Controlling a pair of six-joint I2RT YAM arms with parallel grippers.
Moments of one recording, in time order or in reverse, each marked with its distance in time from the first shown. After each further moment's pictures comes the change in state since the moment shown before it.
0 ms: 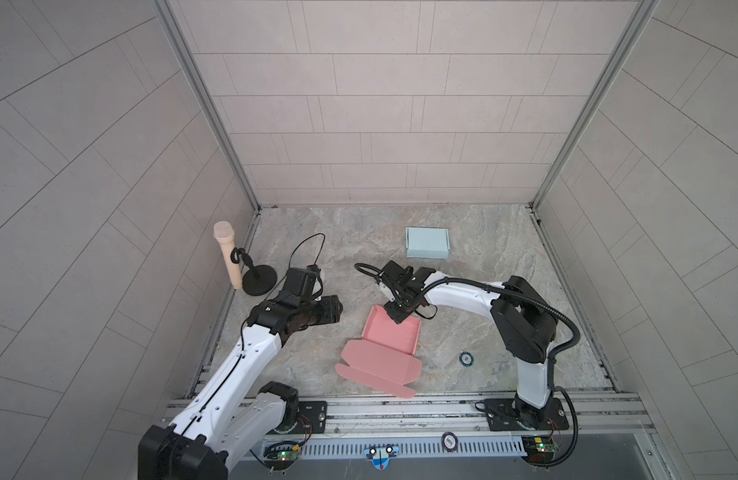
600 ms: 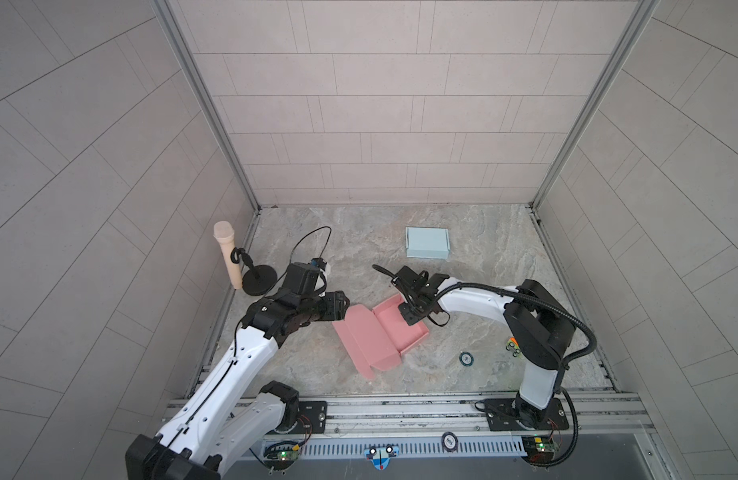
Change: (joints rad) left arm -0.121 -0.025 0.119 -0.055 -0.009 -0.001; right arm -0.053 -0.137 -0.228 0.095 0.127 0.165
